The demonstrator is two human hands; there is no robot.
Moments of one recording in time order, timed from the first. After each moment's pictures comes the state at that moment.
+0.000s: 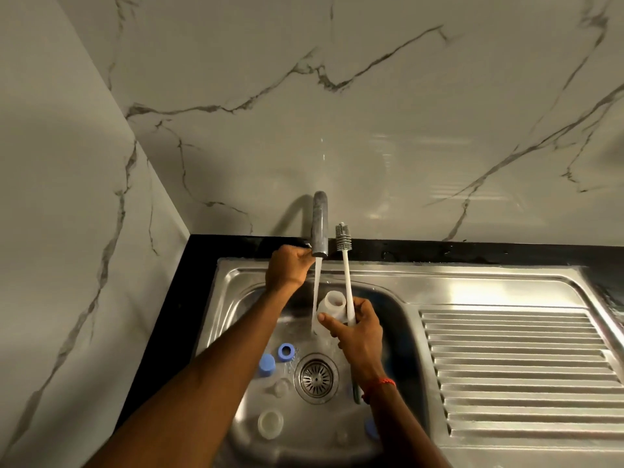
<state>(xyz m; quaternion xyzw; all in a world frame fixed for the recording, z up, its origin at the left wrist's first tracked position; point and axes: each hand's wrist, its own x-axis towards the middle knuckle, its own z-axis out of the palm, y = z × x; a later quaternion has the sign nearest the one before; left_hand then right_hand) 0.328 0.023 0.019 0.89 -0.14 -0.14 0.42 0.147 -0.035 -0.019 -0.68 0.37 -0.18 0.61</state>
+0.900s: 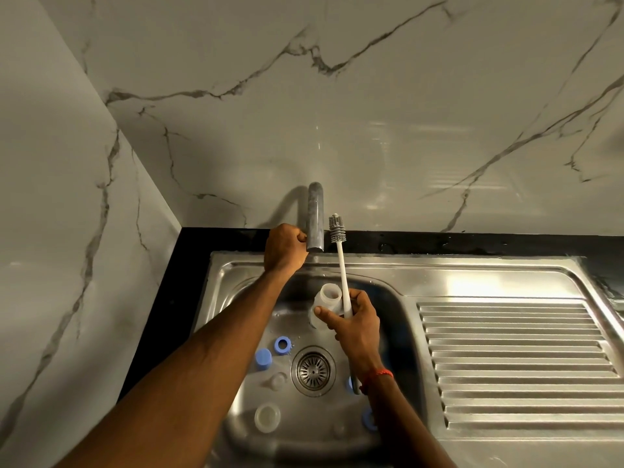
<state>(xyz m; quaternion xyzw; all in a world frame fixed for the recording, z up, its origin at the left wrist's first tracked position) 0.351 0.002 0.018 0.93 -0.16 -0.08 0.33 0.153 -0.040 -0.028 -0.71 0.37 -0.16 0.58</state>
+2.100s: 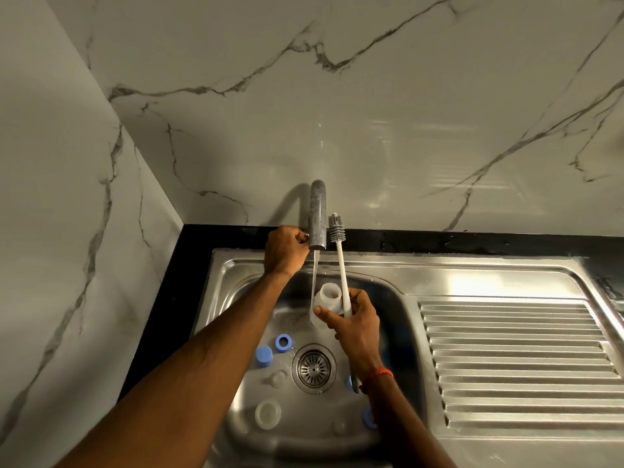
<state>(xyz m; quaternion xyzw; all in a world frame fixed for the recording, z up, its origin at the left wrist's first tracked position) 0.347 0.012 0.012 0.90 -0.18 -0.08 0.39 0.152 -0.036 -0.022 -0.71 0.37 -0.16 0.58</state>
